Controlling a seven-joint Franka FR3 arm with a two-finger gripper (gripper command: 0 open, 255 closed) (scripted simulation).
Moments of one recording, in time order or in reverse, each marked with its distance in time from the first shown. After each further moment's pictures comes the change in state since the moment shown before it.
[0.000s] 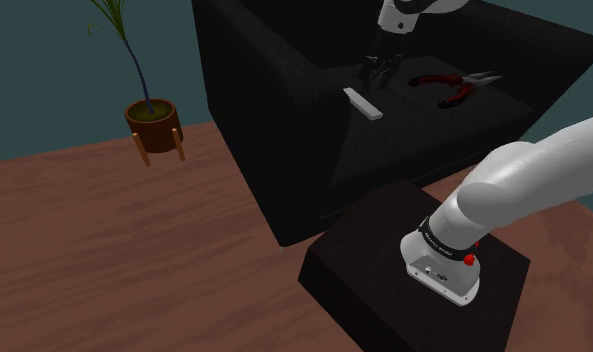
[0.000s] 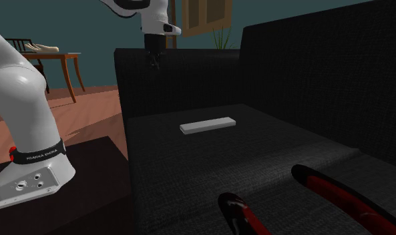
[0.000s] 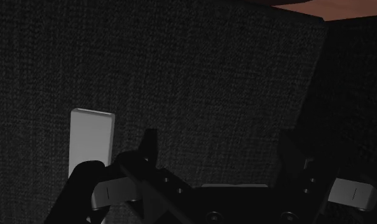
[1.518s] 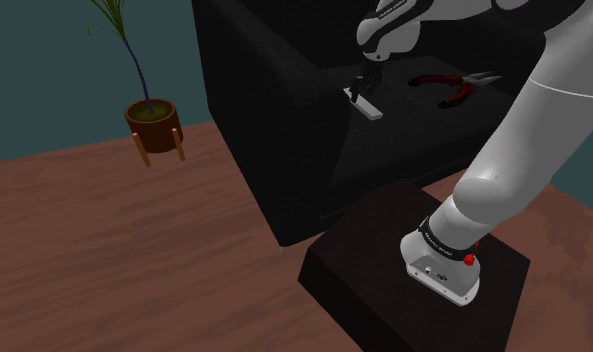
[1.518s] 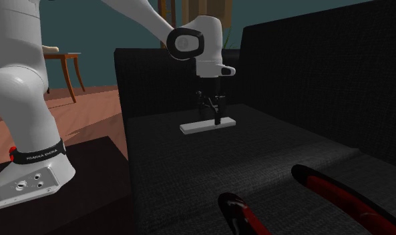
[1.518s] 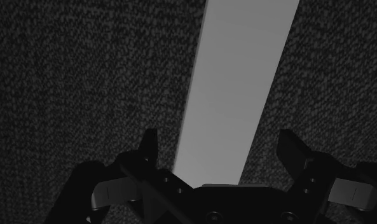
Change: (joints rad) arm -0.095 0.630 -0.165 0.287 0.098 0.405 -0.325
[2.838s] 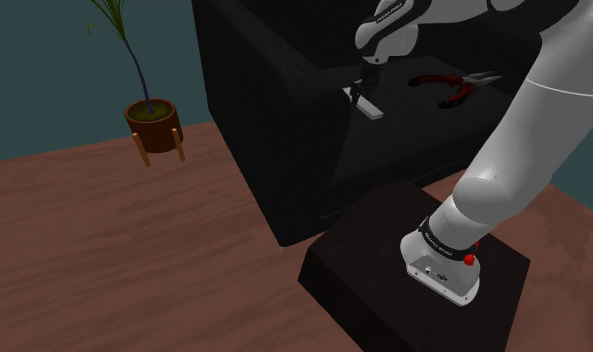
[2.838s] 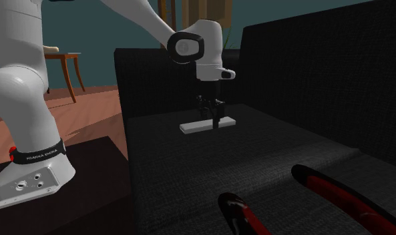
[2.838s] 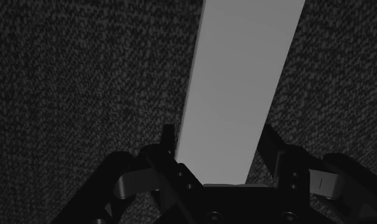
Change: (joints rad) arm -0.002 0.019 0.002 -0.006 0.009 0.025 -0.005
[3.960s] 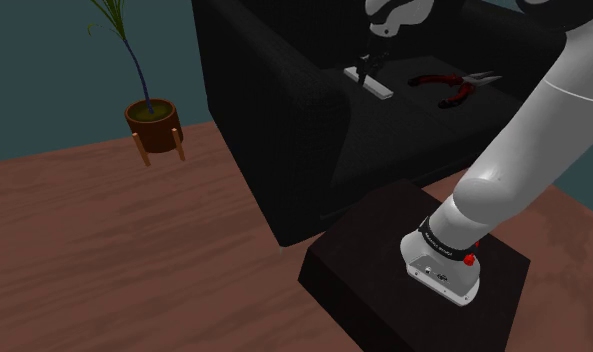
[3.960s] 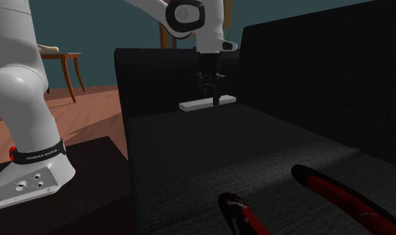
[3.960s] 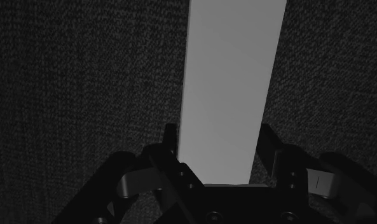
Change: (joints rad) arm 0.012 -0.110 -0.007 0.099 -0.050 -0.203 0.034
